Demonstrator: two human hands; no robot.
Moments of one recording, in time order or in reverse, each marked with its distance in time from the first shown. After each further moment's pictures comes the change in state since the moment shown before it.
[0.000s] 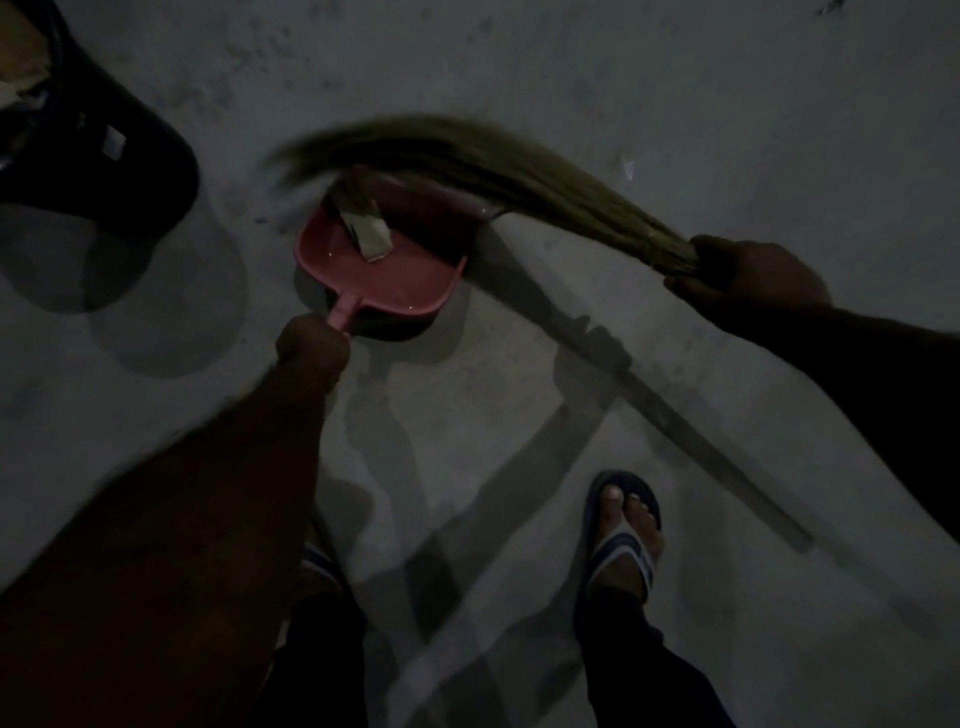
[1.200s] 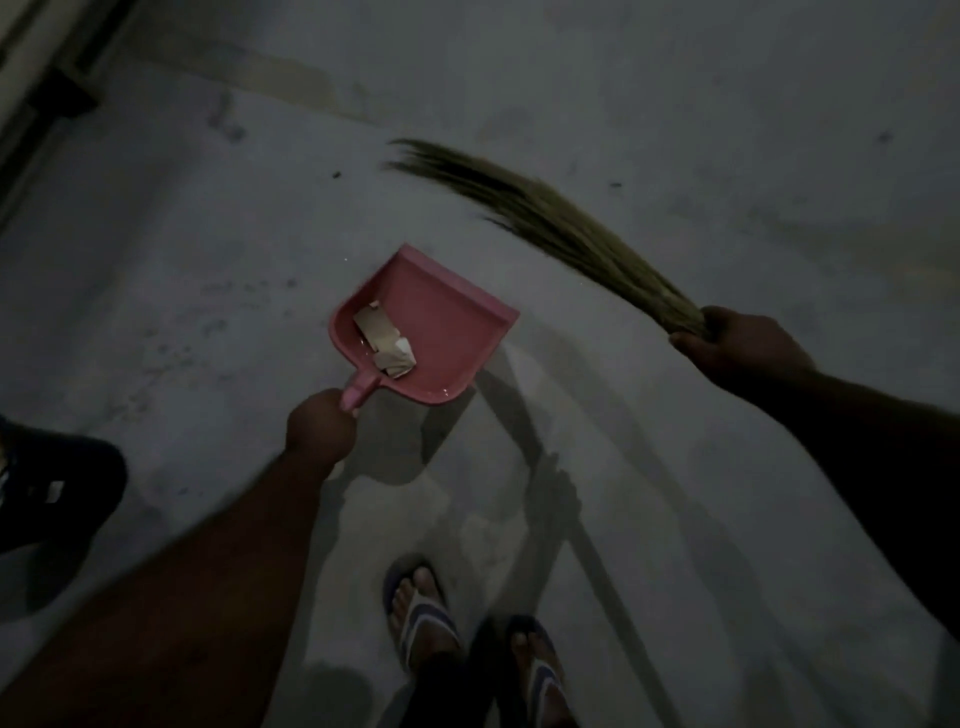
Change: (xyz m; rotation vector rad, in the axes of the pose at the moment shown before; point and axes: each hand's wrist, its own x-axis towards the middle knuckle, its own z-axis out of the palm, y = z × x) left_hand -0.115 0.328 -0.059 0.199 0.026 0.549; right_hand -0.028 0.210 -0.243 0.236 0.170 0.389
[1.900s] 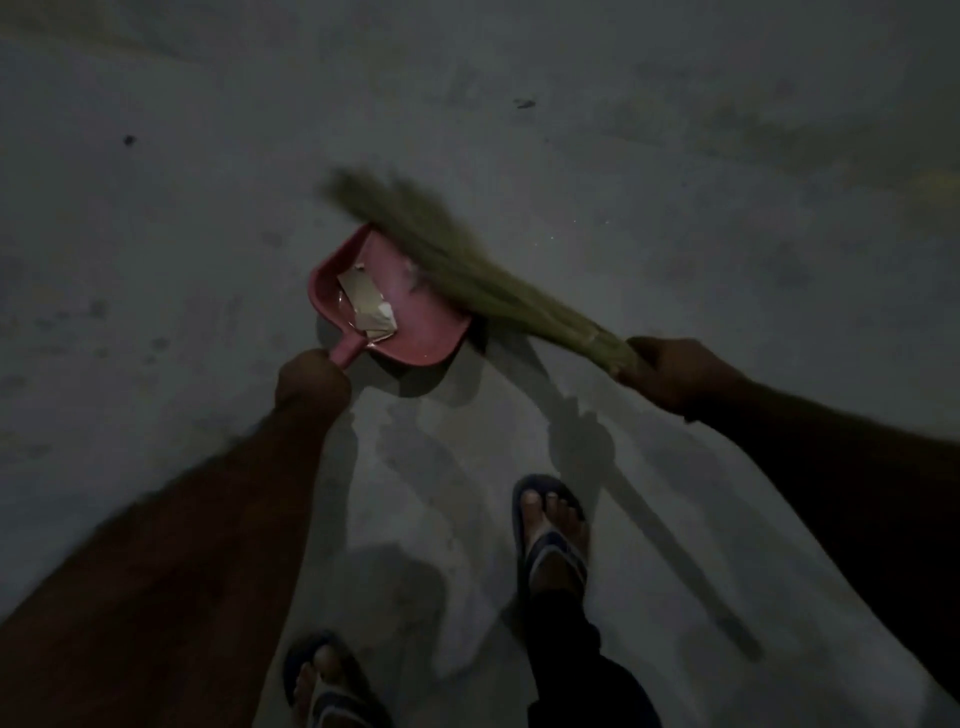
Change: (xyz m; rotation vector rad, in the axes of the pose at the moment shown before) left_hand 0.171 0.169 0.182 0.307 -0.062 0.015; right_hand 0.158 0.133 0.085 0.109 -0.455 0.065
